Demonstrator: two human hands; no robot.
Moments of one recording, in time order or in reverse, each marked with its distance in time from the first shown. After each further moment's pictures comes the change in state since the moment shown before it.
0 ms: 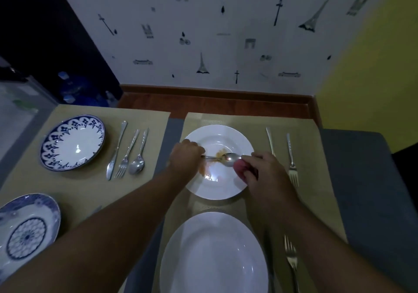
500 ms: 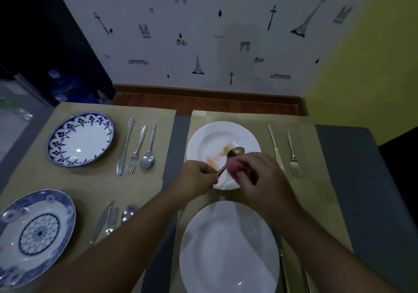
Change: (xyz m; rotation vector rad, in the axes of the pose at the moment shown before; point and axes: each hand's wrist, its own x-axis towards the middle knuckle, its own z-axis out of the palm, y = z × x) left_hand -0.090 0.014 -0.048 -0.979 -0.268 -0.414; right_hand -0.041 -0.054 0.011 -0.010 0.141 -0.219
